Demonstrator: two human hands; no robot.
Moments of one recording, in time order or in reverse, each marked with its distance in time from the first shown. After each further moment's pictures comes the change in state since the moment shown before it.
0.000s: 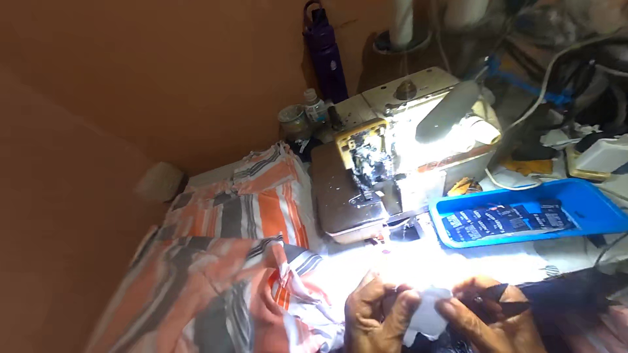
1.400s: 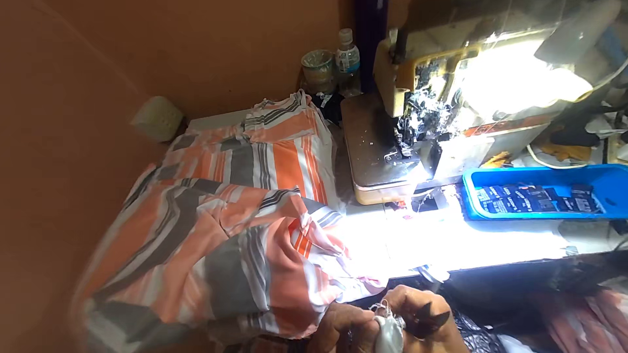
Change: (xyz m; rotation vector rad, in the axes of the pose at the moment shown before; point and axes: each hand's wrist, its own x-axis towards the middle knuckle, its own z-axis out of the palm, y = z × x) left_hand -0.090 0.003 -0.053 0.188 0.321 0.058; right_hand -0.048 0.027 0.072 0.238 -0.377 0.070
